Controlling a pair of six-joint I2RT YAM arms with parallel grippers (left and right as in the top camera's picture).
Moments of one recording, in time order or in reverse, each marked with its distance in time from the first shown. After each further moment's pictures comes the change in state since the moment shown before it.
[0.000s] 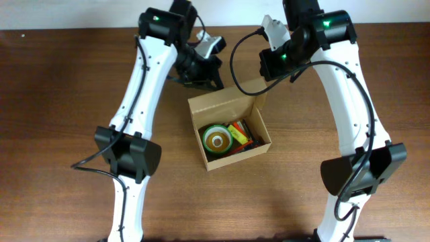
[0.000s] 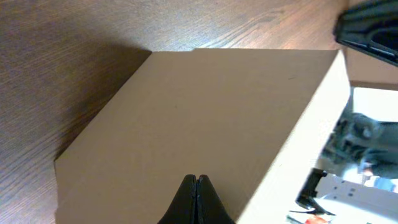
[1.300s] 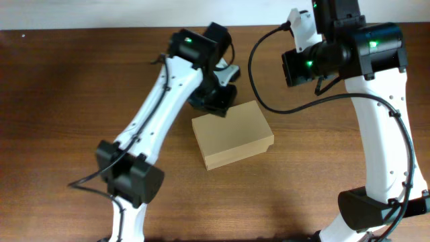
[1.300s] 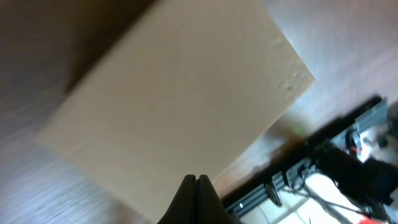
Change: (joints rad) left arm -0.156 -0.214 -0.317 0.060 -0.311 -0.141; right arm 0.000 -0.241 -0.021 -0.074 0.161 0.034
